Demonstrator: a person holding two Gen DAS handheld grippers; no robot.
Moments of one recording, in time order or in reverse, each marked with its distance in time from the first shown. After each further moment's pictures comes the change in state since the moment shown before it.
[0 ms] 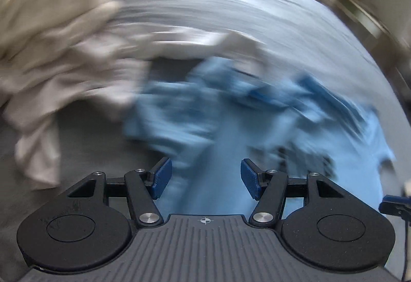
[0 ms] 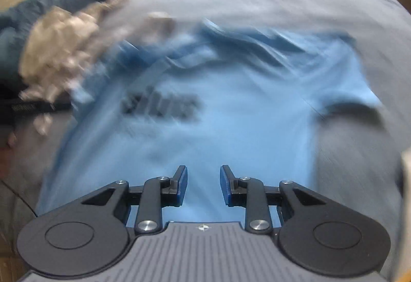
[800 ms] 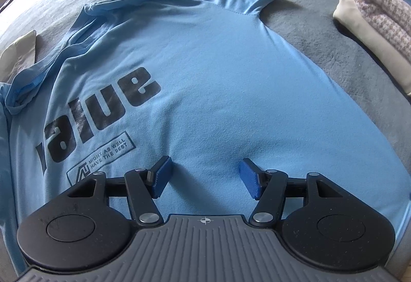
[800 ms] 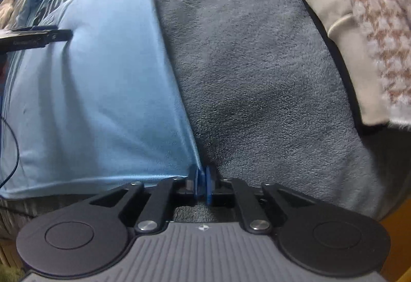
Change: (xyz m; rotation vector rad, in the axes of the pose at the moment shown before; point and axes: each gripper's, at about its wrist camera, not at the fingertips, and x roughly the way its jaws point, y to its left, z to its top) left arm 0.051 -0.223 -0.152 0.823 0.206 -0.238; right arm -0.078 -0.095 -0.223 0.403 0.359 -0.222
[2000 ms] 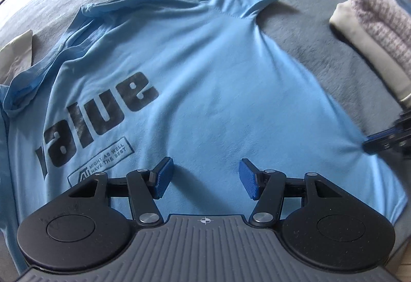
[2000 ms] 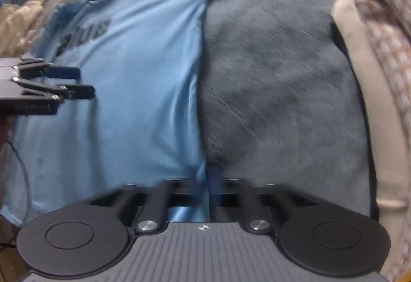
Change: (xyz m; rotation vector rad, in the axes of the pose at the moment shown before) left arm -0.002 0.002 0.010 -0.018 0.028 -0.024; right arm 0.011 0.034 0.086 -0.149 -0.150 0.075
